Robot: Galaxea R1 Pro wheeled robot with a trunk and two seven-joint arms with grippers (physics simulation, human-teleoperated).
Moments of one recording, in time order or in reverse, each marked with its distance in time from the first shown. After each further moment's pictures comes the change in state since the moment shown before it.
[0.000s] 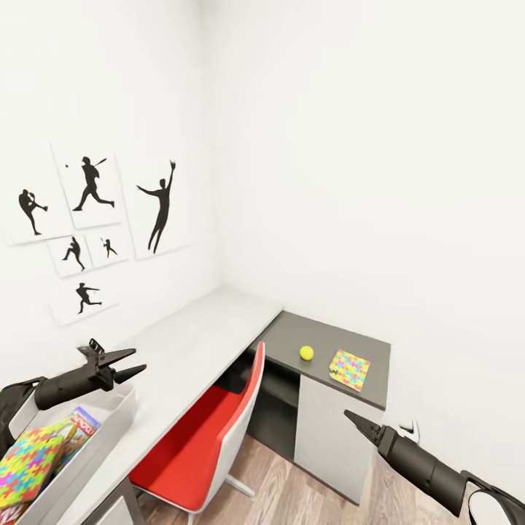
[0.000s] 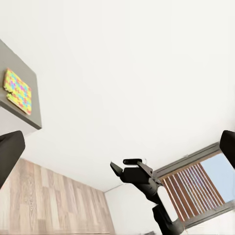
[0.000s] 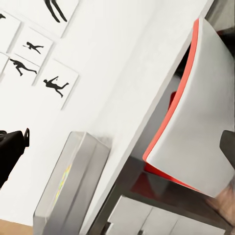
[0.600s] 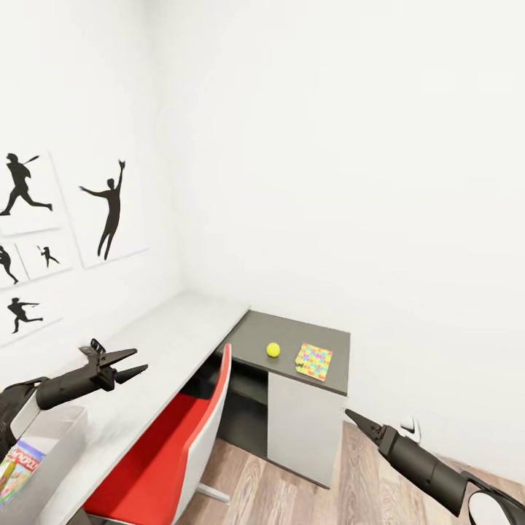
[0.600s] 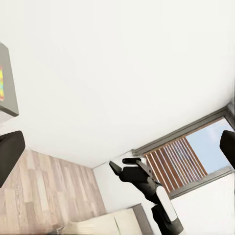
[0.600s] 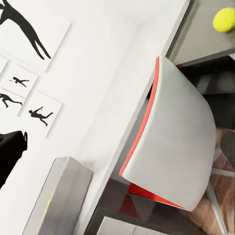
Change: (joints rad) left arm 0.000 -0.005 -0.001 0.000 0.000 0.000 0.000; right arm 0.000 -0.001 0.000 0.010 0.001 -0.026 0.002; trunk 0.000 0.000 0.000
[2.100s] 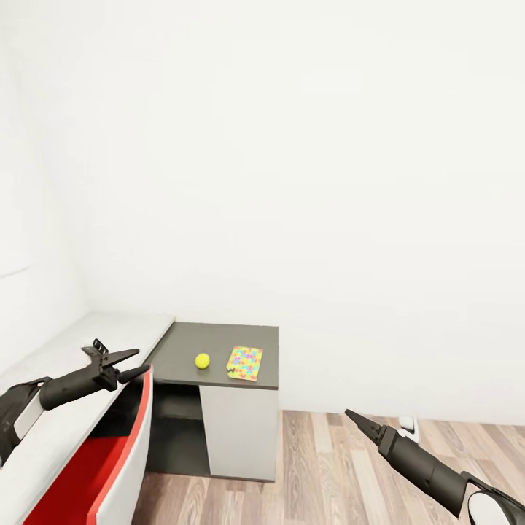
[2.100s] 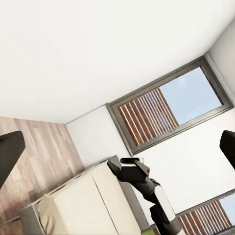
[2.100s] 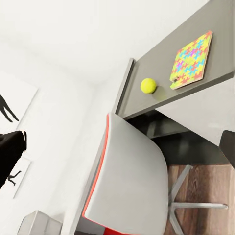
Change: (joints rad) left arm 0.000 -0.011 -0.001 0.000 -0.001 0.001 0.000; right arm 0.000 -0.001 0.000 0.003 0.002 -0.002 -0.001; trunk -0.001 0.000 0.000
